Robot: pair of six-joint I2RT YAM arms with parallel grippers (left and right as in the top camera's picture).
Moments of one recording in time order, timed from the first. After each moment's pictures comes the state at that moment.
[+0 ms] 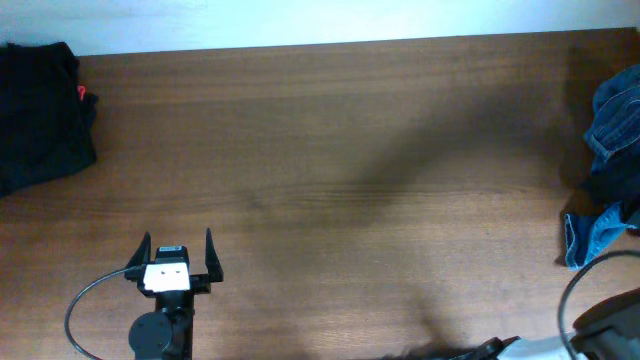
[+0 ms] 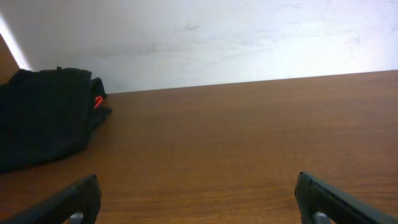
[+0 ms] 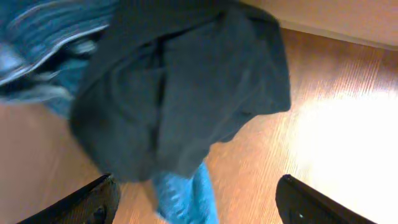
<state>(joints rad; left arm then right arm) 0.01 0.01 0.01 -0.08 -0.04 0.09 -1.04 1.71 1.59 -0.90 -0.05 0.29</state>
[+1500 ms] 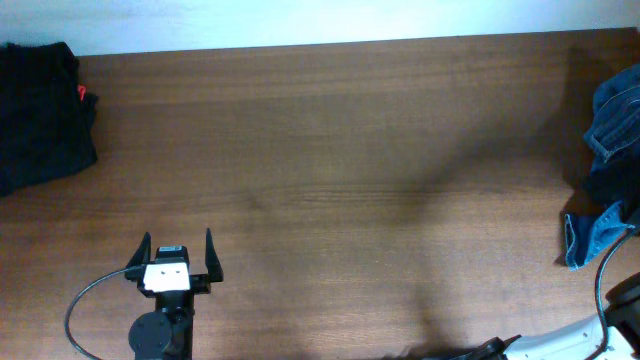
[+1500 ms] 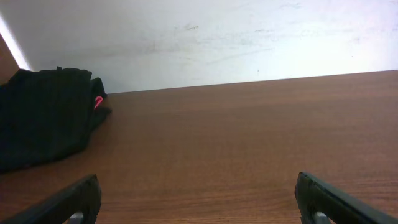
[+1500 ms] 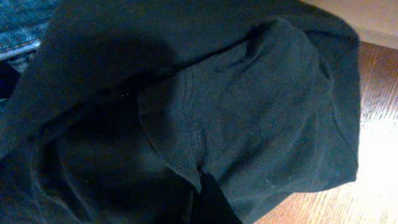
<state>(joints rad) 0.01 0.01 0.01 -0.08 -0.04 0.09 -1.06 1.94 1.59 -0.69 -0.16 0.24</state>
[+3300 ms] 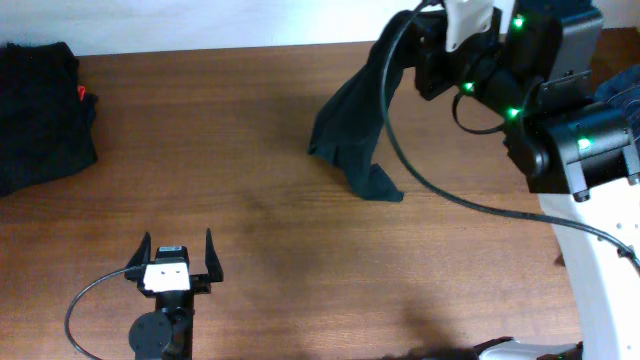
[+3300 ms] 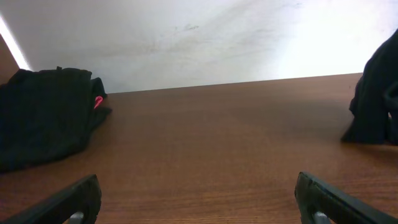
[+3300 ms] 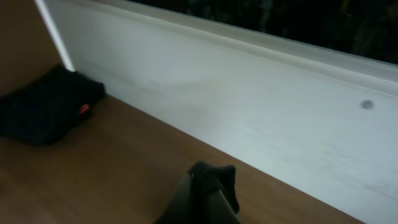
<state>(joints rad) 0.01 0.01 0.01 -0.08 -0.04 0.09 0.27 1.48 1.91 -0.72 -0.27 -0.14</state>
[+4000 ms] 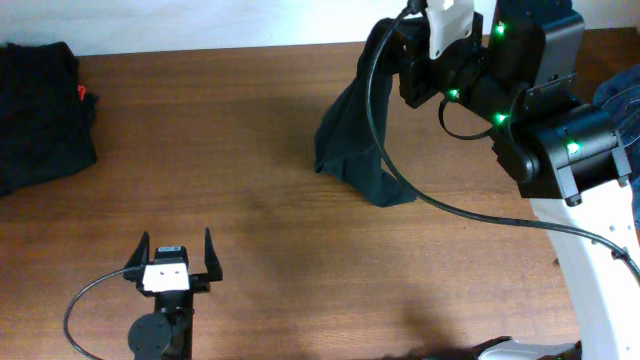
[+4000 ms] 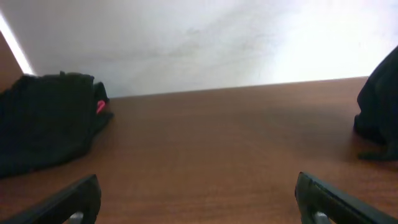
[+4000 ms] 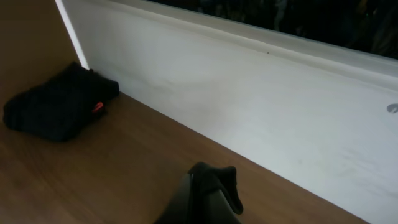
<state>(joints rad) 0.01 0.01 0.01 -0.03 -0.03 0.09 0.31 1.48 1.91 -0.73 -0.27 -0.12</state>
